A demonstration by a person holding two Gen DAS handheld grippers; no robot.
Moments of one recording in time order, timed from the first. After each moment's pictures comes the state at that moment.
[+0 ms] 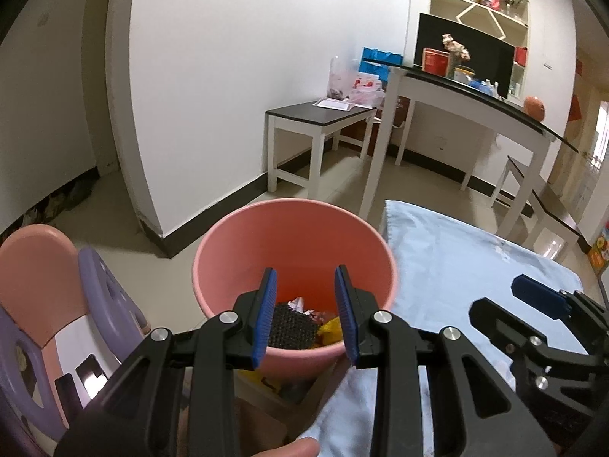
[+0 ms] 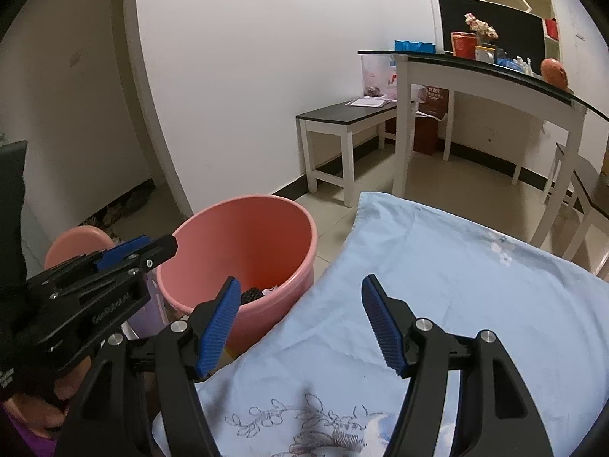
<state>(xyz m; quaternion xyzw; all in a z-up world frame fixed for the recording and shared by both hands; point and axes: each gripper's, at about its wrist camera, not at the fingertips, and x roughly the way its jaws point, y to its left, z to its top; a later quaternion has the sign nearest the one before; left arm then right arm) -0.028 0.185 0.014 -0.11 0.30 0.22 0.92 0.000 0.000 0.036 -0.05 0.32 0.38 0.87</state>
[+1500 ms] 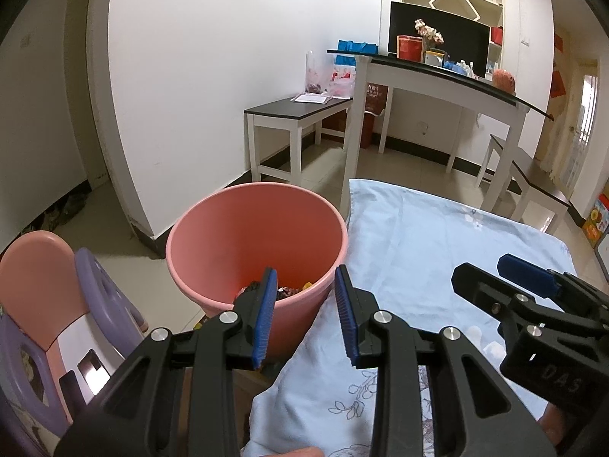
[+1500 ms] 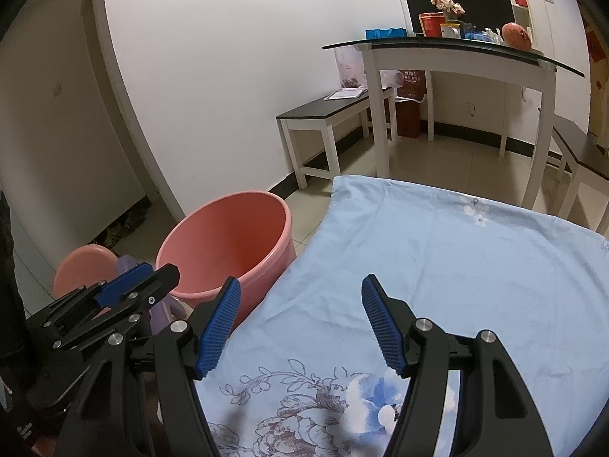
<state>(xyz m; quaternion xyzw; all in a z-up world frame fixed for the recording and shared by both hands) -0.042 0.131 0.009 -0.08 0.31 0.20 0.93 -0.001 -0.046 0.036 0.00 0.35 0.35 0.87</state>
